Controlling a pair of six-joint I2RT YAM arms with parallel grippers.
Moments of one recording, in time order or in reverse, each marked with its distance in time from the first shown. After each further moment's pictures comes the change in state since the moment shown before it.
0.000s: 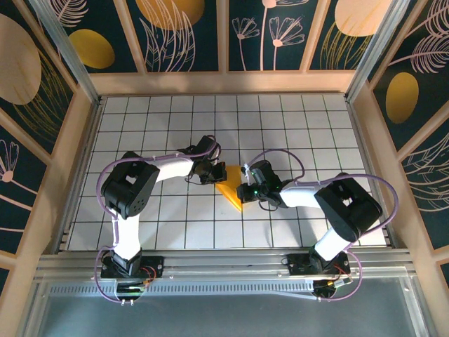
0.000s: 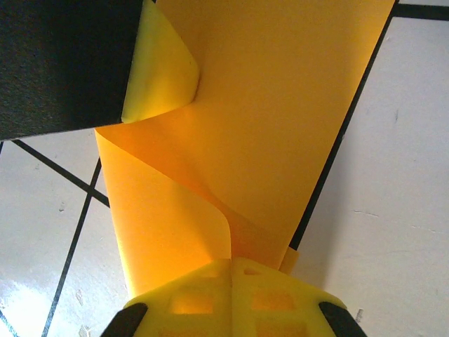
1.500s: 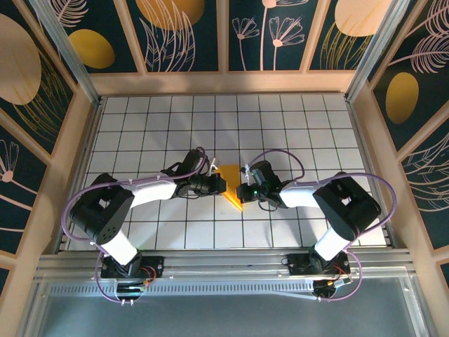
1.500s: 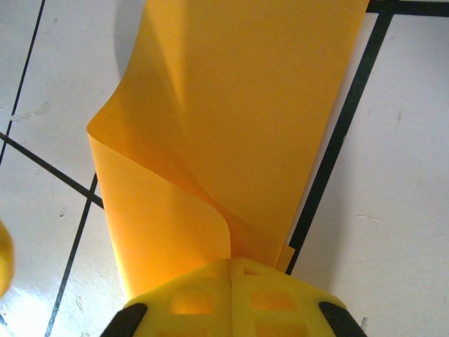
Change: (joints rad) left arm -0.053 -0.307 -0.359 0.324 0.141 -0.071; right arm 0.000 0.014 -0.009 0.029 -0.003 0.018
